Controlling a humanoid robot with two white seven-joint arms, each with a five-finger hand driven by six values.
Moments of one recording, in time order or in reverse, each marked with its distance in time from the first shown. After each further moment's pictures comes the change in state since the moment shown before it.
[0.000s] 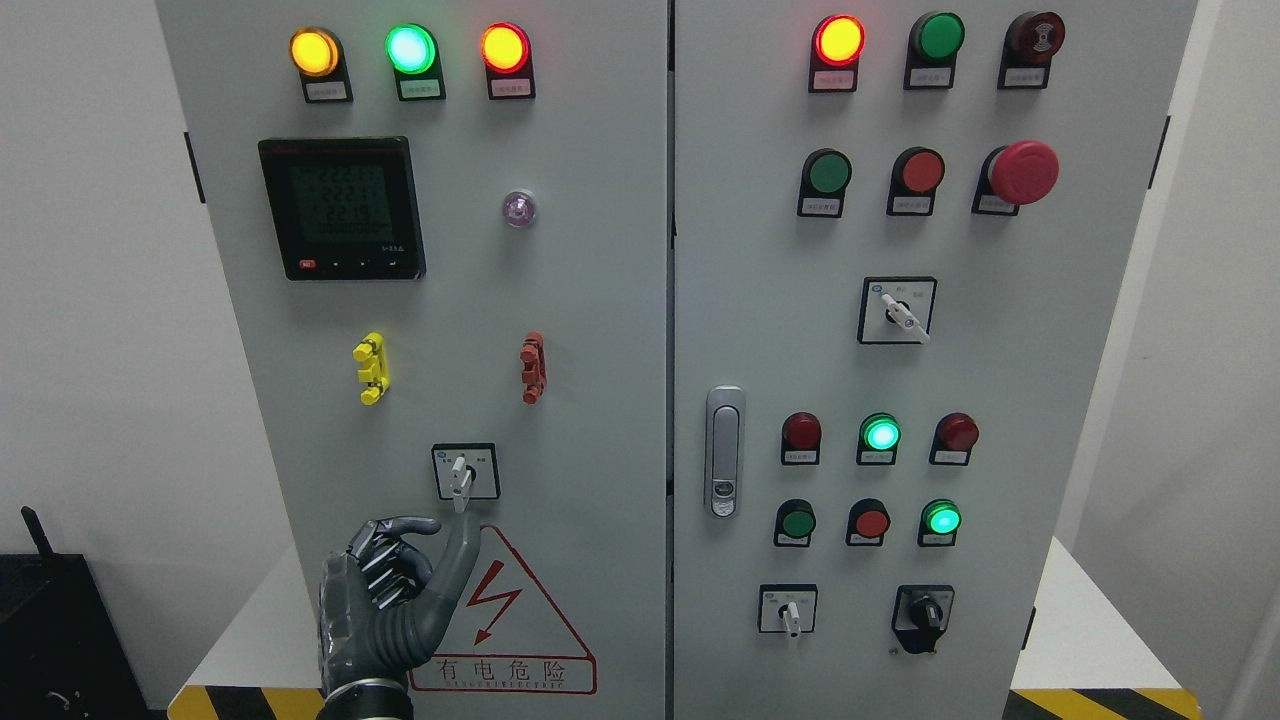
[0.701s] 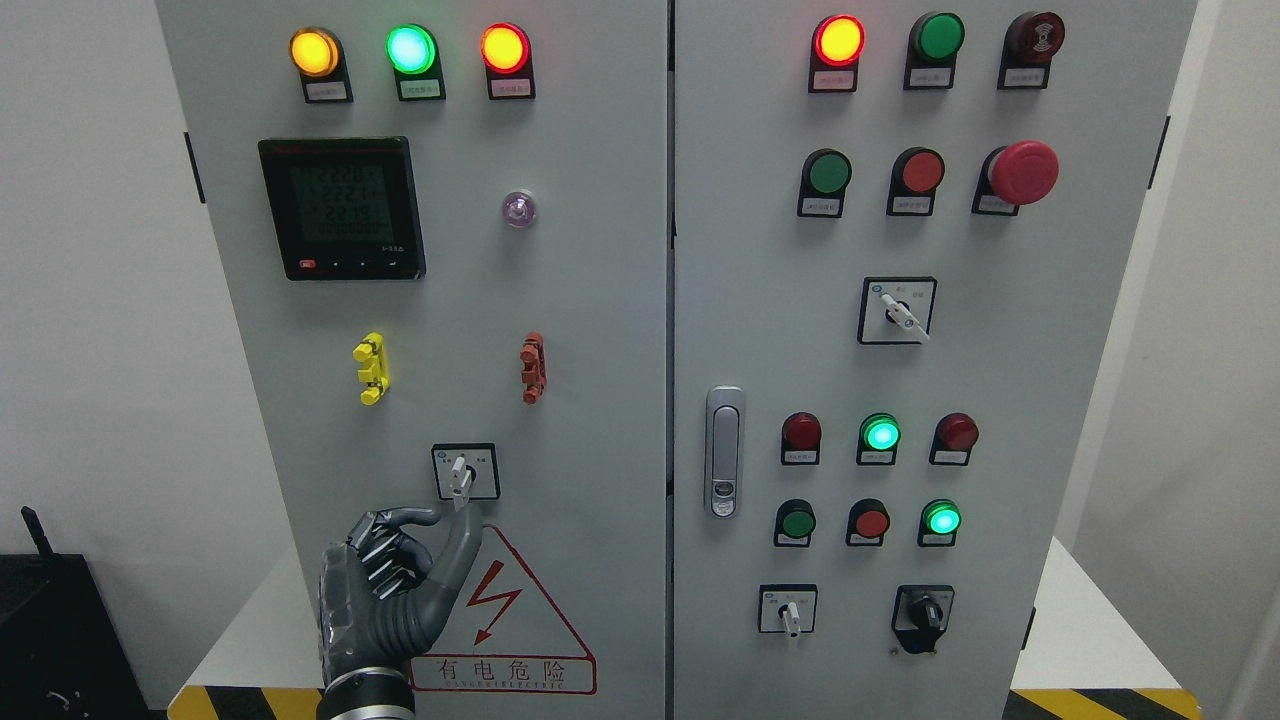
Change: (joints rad) left arm -0.021 -0.008 0.005 0.003 -0.011 0.020 0.001; right arm 0.000 0.000 0.000 0.000 0.000 0.000 0.000
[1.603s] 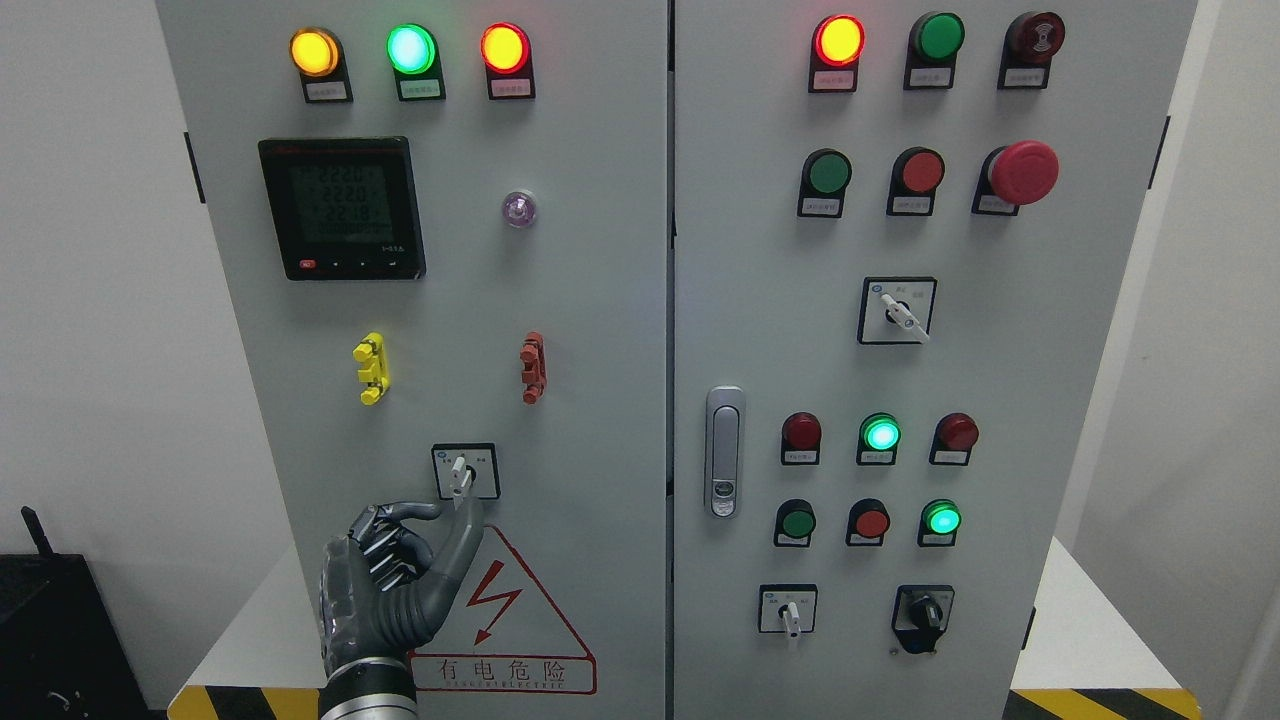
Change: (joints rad) left arm -0.029 -0.005 0.002 0.011 -0.011 0.046 0.000; right arm 0.000 0.000 0.000 0.000 0.000 0.000 0.000
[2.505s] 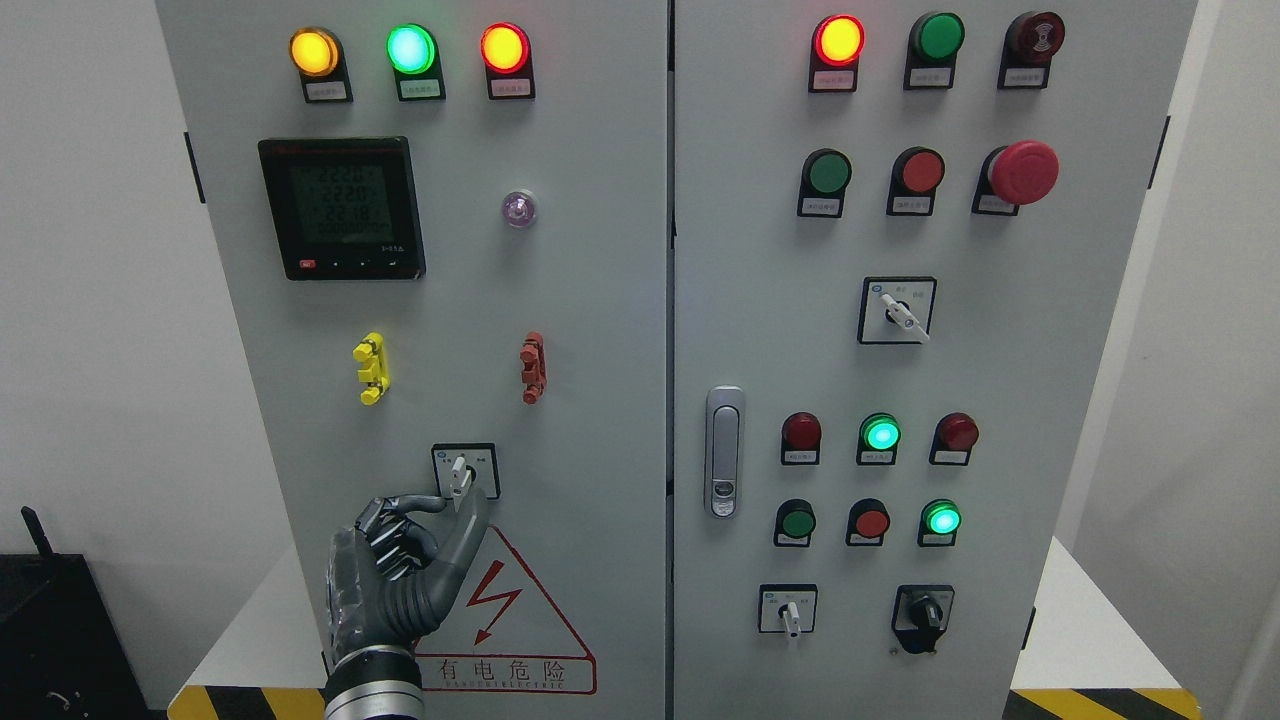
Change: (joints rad) left arm -0.022 -0.004 0.001 0.019 0.000 0.008 0.001; right arm 0.000 0.000 0.000 0.000 0.000 0.000 0.000
